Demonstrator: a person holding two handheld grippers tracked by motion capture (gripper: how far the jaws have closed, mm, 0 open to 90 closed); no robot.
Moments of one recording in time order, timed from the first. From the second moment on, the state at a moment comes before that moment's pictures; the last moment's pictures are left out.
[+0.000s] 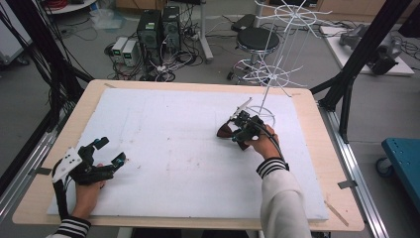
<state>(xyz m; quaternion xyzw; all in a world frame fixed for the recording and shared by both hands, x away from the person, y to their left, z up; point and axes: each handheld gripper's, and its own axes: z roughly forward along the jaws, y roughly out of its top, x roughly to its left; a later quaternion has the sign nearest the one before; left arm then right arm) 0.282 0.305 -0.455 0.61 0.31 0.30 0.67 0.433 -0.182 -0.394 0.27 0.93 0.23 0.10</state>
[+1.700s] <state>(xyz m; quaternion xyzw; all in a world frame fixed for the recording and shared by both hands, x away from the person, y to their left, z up) 0.282 0.304 -0.455 0.61 0.31 0.30 0.67 0.365 -0.234 -0.314 0.30 0.81 0.47 0.21</state>
